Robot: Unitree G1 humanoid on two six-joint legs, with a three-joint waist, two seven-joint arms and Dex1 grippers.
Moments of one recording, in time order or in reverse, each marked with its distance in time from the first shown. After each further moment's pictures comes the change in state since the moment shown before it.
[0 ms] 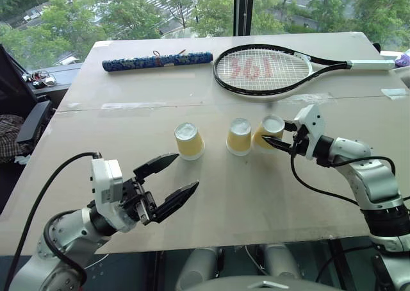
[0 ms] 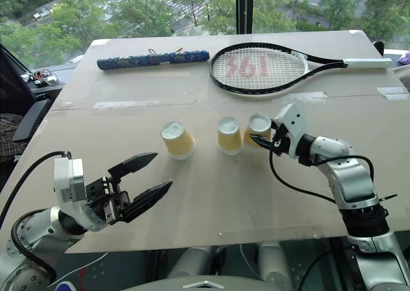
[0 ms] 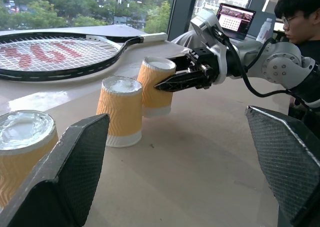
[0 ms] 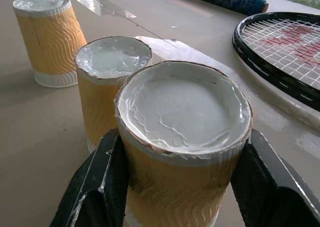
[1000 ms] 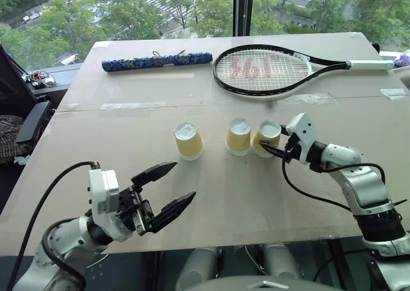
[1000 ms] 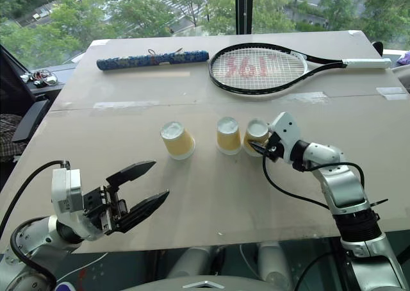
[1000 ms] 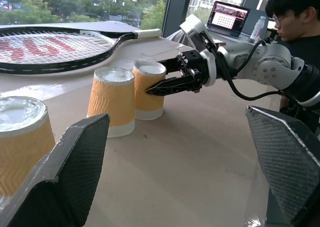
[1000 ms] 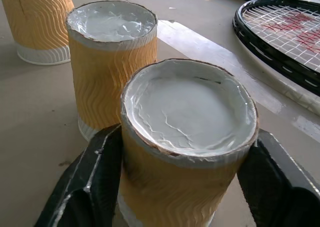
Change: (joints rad) left arm 0.079 -0.038 0.002 0.040 0.040 -0.067 -0.088; right arm 0.013 0.039 0.048 0.060 -0.097 -0.065 -0.013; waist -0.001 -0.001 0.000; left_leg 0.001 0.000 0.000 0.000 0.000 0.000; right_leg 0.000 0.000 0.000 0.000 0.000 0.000
